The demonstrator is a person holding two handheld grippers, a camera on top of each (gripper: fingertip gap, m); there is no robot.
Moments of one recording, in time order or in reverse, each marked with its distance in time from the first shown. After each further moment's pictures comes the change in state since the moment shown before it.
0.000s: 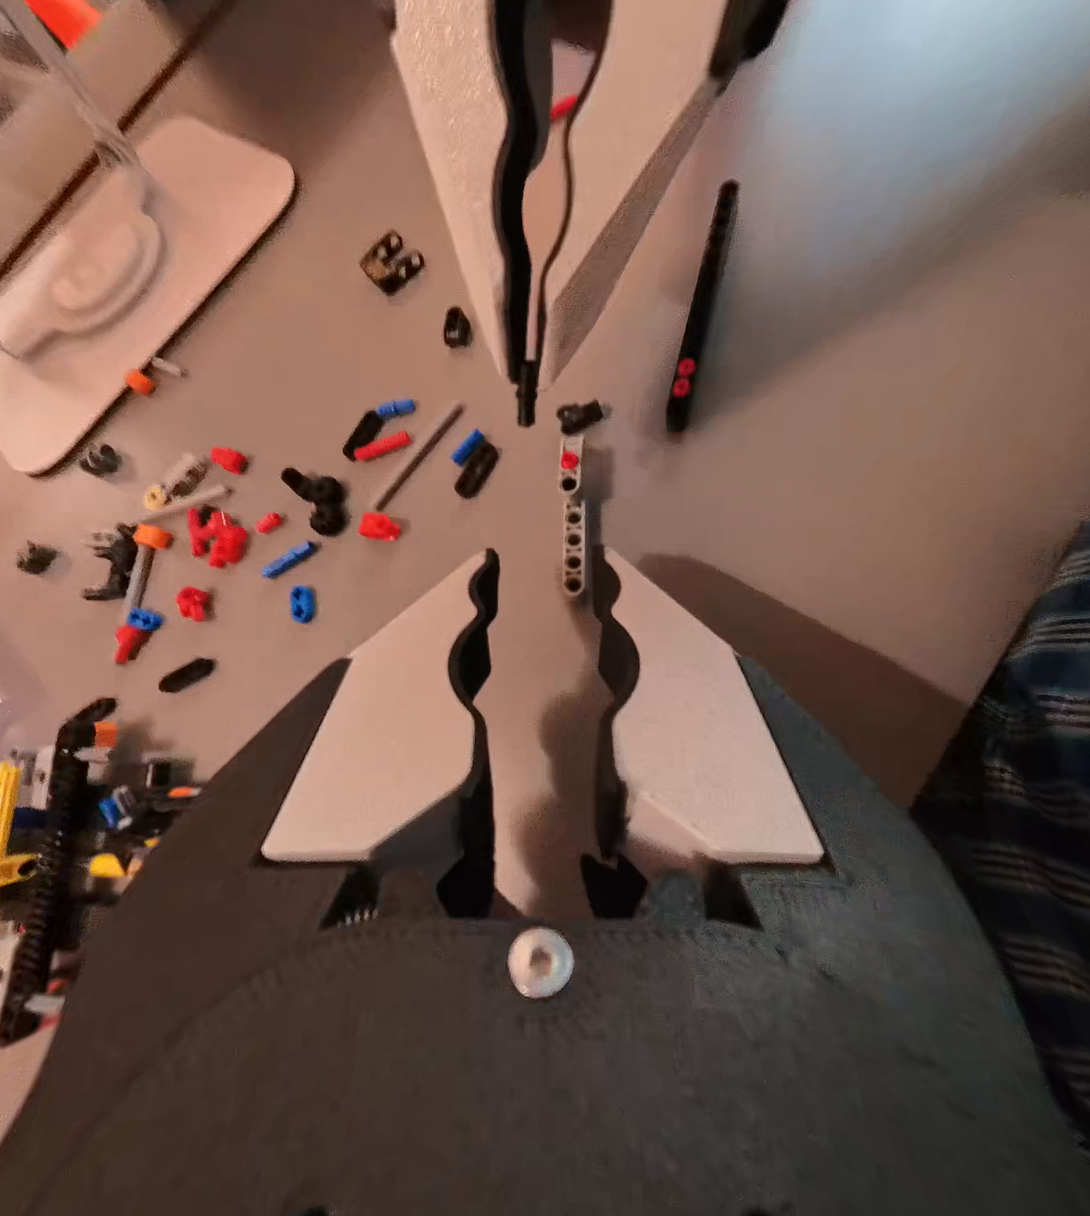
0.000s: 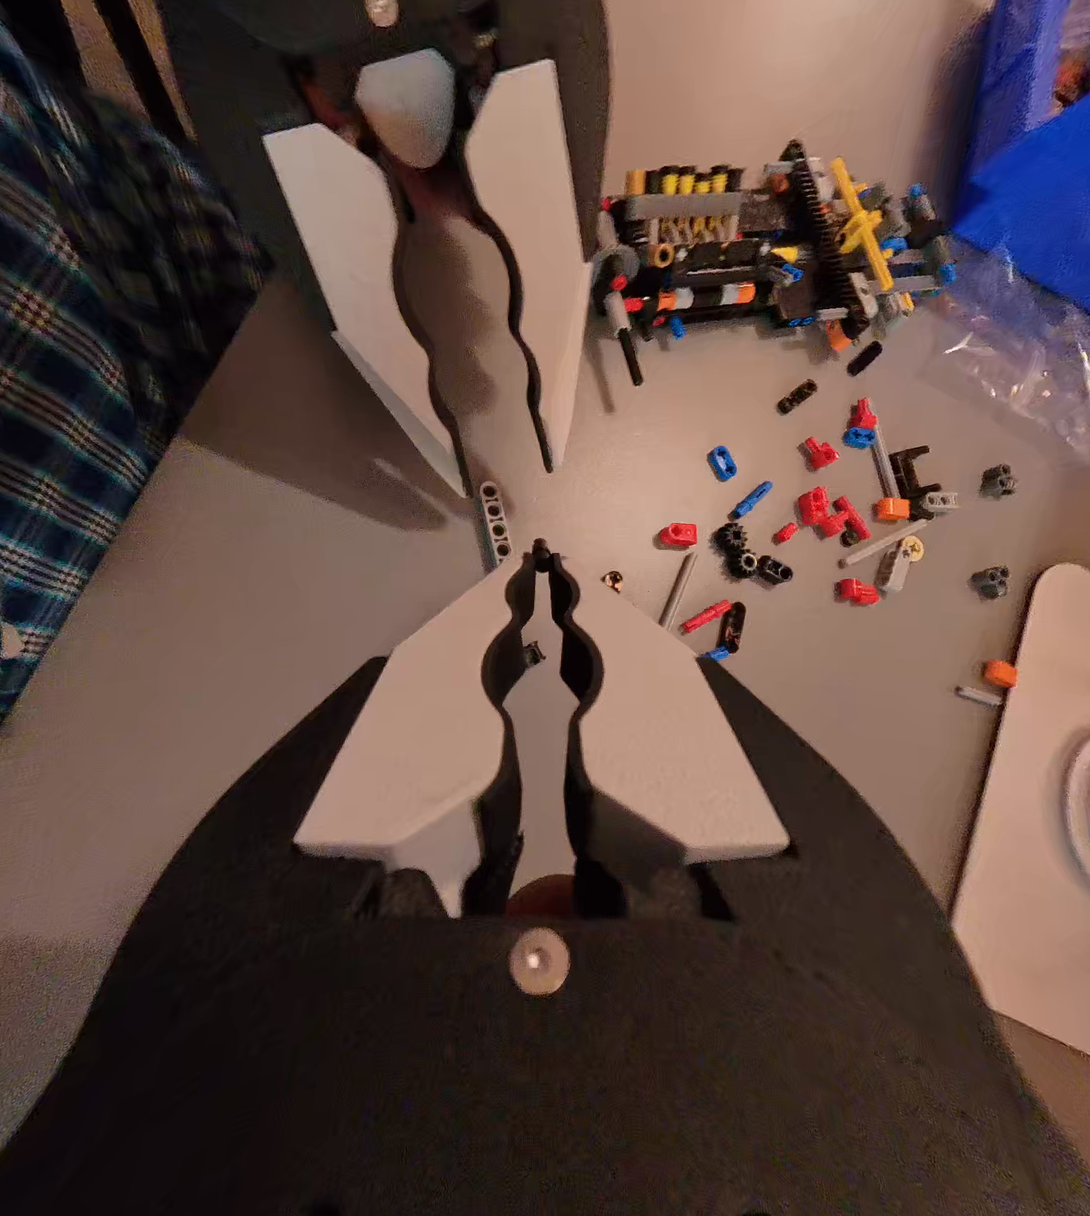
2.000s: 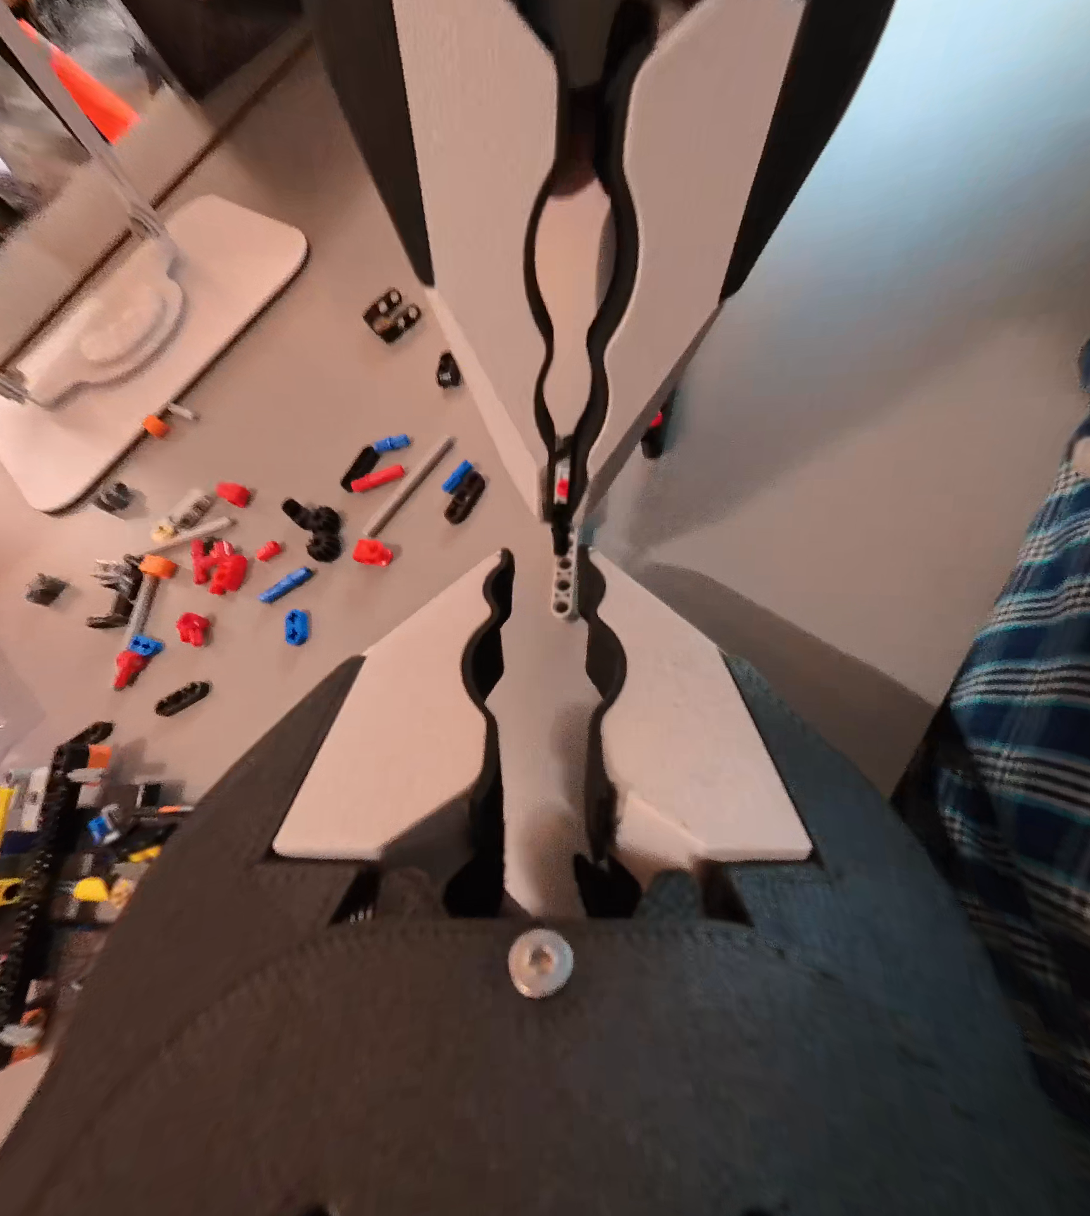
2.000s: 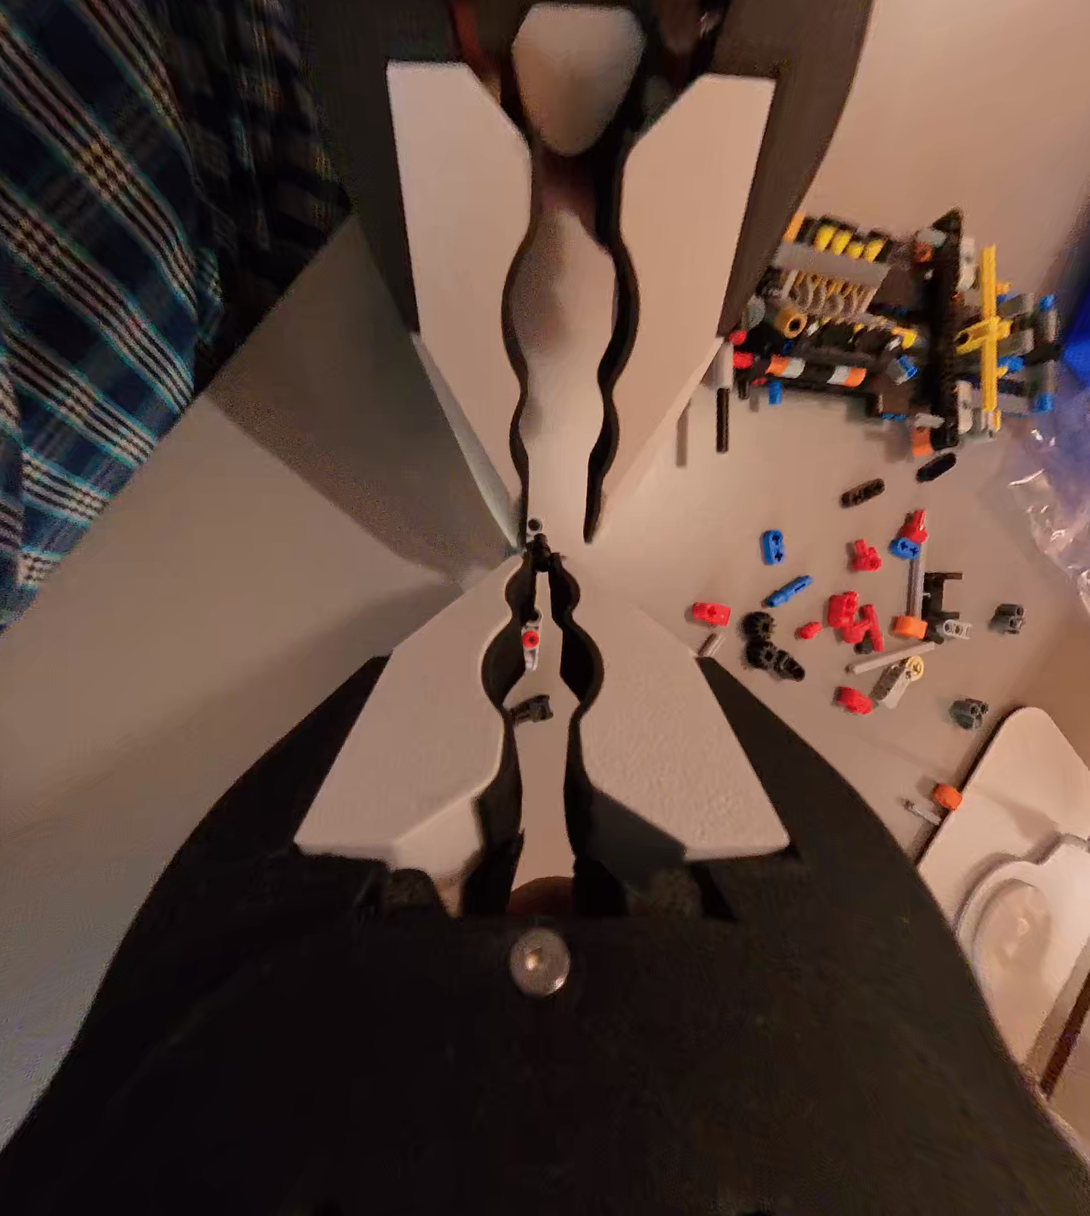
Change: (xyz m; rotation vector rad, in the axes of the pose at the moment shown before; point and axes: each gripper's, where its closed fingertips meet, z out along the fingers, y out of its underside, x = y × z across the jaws) left arm 0.006 -0.008 -0.005 0.097 -0.006 0.012; right arm -0.021 -0.010 0.023 -0.142 -0.073 -0.262
